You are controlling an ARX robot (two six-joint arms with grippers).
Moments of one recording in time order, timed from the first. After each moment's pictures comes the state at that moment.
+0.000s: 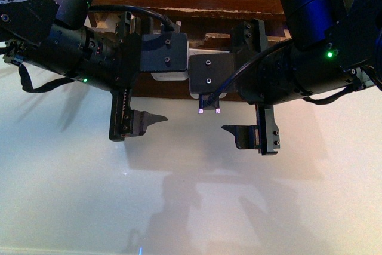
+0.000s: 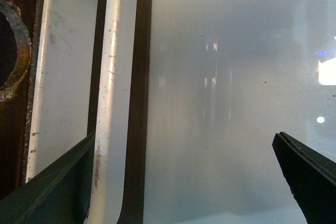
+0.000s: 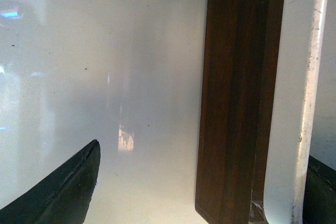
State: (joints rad) left arm -0.31 2.13 1.10 0.09 0.48 1.26; right arm 0.46 2.08 1.04 0.12 -0.23 -1.29
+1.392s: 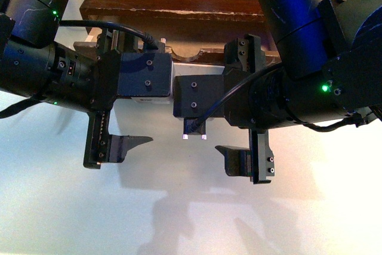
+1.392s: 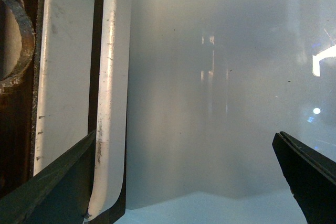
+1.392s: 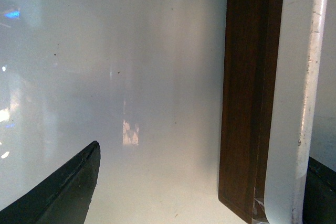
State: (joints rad) left arm -0.31 2.01 0.92 0.12 0.47 1.29; right arm 0.57 2.01 0.91 0.17 -0.16 -1.18
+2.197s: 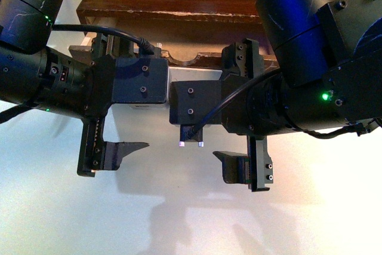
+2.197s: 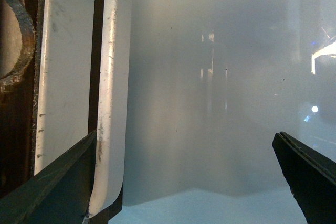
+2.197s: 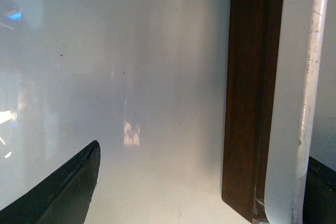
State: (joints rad) left arm -0.32 1.98 0.88 0.13 0.47 1.29; right arm 0.59 2.00 0.89 0.18 -0.16 -1.16
